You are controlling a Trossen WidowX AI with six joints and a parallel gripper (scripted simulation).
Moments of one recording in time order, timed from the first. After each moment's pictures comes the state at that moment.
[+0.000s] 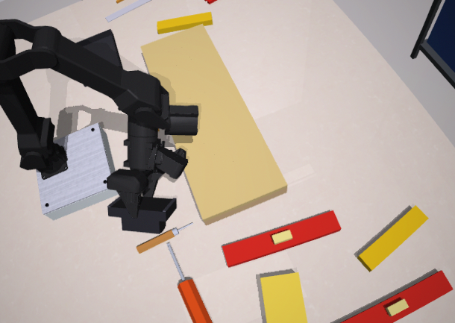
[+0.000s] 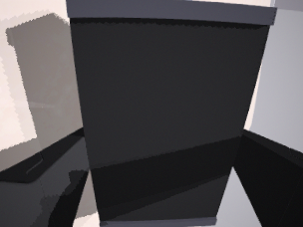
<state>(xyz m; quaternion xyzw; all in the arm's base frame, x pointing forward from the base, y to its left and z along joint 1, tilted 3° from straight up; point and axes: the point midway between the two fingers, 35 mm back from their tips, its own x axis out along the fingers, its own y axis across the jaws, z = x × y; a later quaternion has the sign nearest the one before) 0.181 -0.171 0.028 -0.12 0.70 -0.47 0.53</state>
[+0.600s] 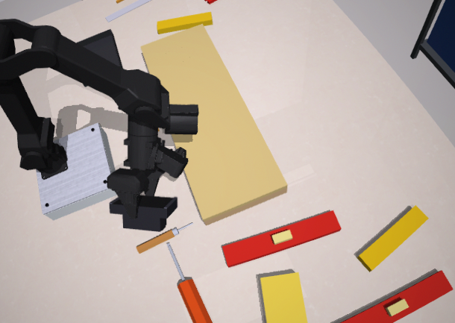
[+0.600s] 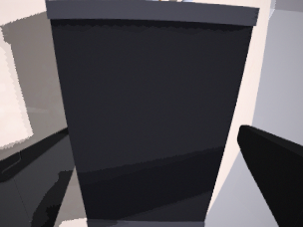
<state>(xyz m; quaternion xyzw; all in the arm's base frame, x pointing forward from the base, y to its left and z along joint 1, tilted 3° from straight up) 0.182 -0.170 0.028 -0.12 0.70 -0.47 0.53</state>
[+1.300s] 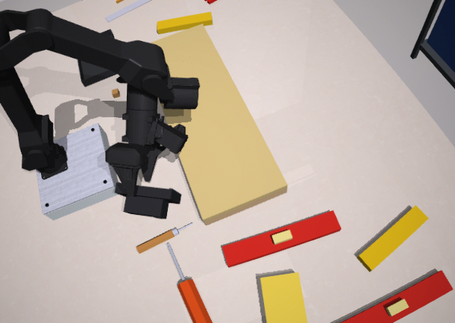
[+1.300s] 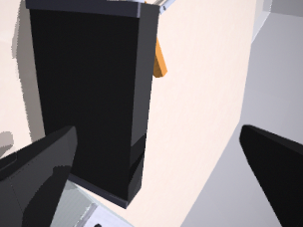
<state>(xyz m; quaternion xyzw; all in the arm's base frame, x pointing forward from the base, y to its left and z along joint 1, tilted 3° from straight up) 0.199 -0.142 0.066 -0.13 0.71 -0.46 0.53</state>
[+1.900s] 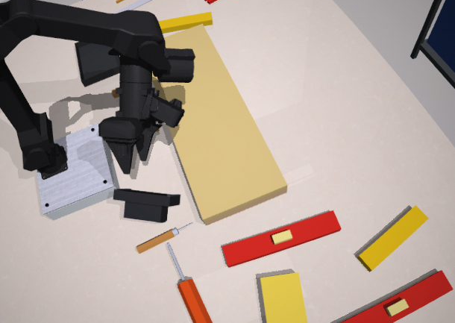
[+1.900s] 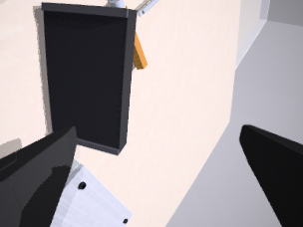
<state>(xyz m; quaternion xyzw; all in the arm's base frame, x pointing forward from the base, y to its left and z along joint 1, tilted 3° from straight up) 0.210 -0.119 0.111 -0.14 0.70 -0.45 0.54</state>
